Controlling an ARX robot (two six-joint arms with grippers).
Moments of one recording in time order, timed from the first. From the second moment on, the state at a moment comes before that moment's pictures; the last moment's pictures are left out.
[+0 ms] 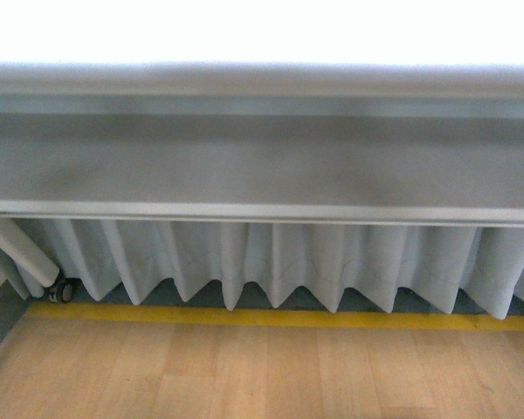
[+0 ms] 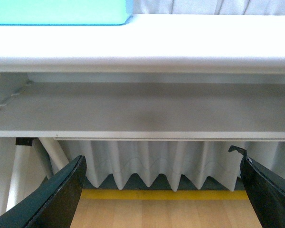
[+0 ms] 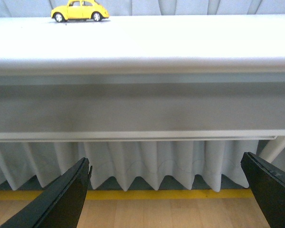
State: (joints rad) left arm 0.00 0.01 0.01 0.00 0.00 0.00; right arm 0.00 0.00 0.01 0.00 0.00 -0.01
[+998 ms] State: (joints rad) left arm 0.00 0.01 0.01 0.00 0.00 0.00; right arm 0.00 0.00 0.01 0.00 0.00 -0.01
